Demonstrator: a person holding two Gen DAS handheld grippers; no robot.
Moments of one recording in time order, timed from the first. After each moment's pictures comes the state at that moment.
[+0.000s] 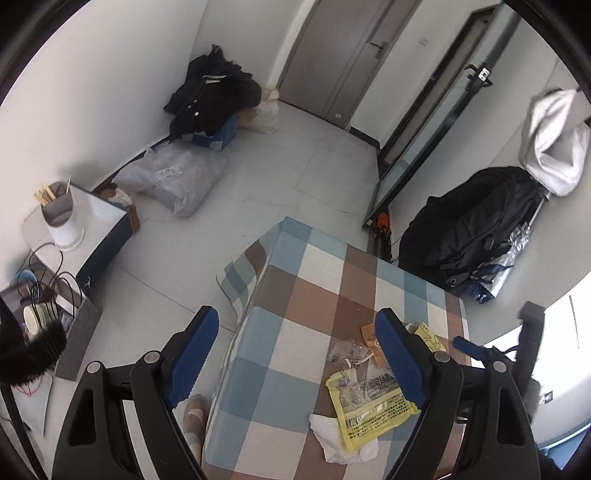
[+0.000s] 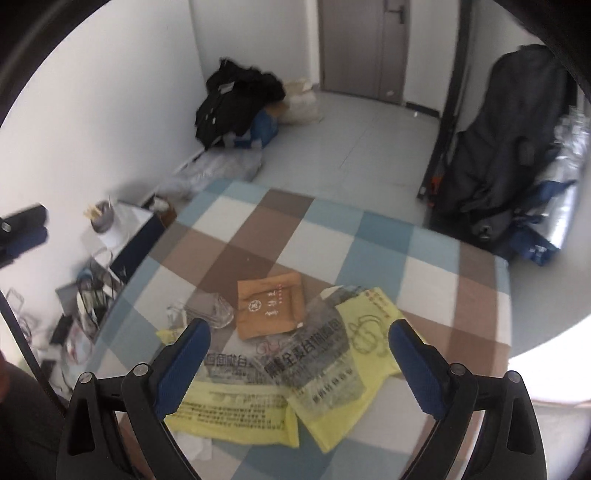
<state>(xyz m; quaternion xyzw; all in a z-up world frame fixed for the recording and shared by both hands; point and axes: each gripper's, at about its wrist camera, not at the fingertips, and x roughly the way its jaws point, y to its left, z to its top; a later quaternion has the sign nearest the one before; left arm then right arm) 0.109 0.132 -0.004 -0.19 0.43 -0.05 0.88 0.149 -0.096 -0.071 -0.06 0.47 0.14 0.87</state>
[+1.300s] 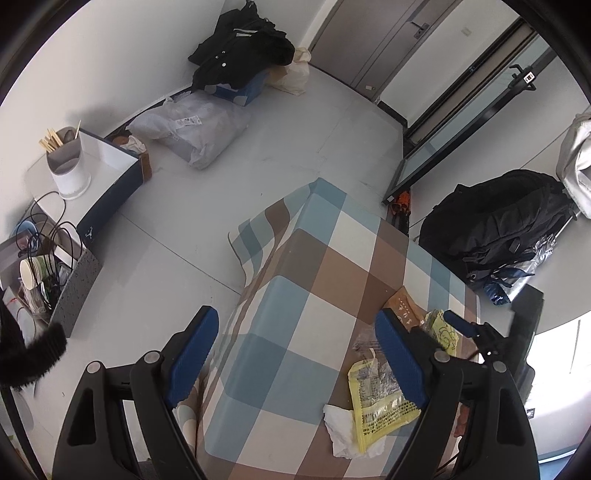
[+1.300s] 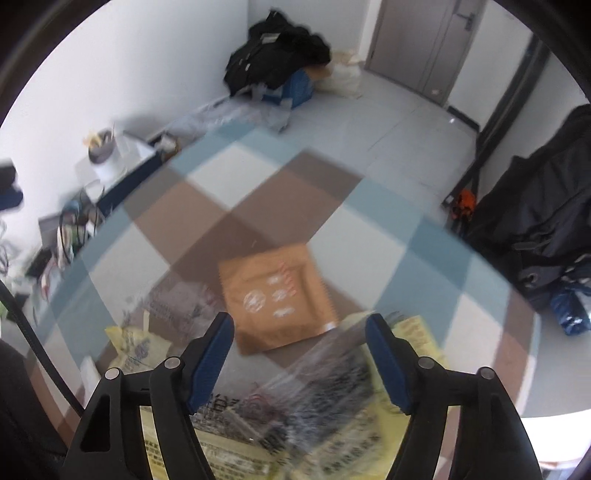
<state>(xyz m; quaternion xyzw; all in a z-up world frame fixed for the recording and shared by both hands) 0.127 0.146 -0.037 -0.22 0.51 -0.02 0.83 0.178 -0.073 -0.094 -0.14 0.48 0.18 0.85</state>
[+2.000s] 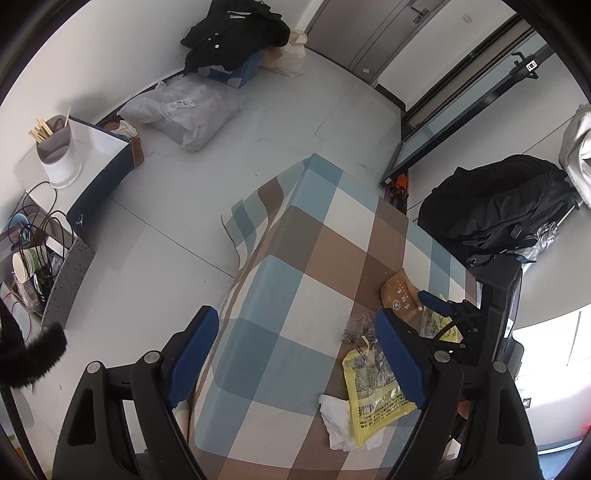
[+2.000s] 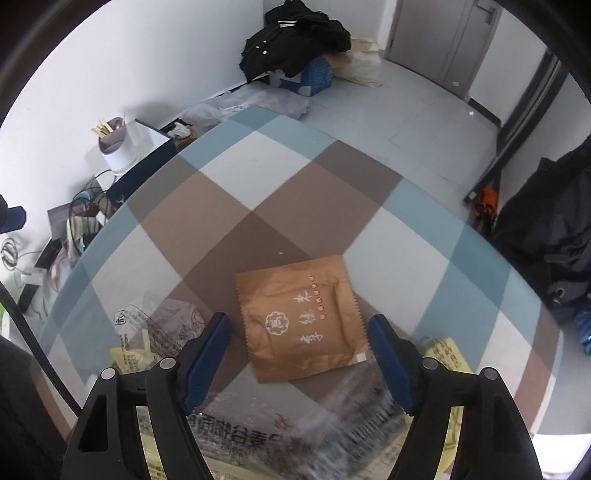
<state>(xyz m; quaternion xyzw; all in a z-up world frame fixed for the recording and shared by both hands) 0.131 0.135 -0.050 -0.22 0.53 -0.04 0.82 0.196 -0.042 -0.125 -0.16 0.52 0.21 0.81</state>
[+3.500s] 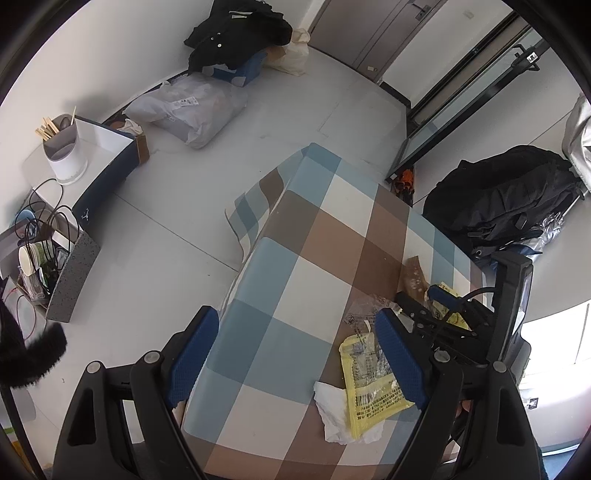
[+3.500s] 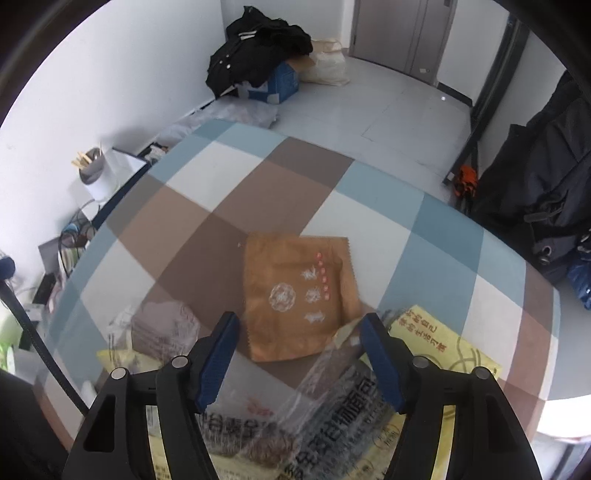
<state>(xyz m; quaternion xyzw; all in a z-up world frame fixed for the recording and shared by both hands) 0.120 0.121 -0.051 -0.21 0.54 -0.02 0.82 0.195 -0.070 -0.126 -0.11 0.52 0.16 0.83</state>
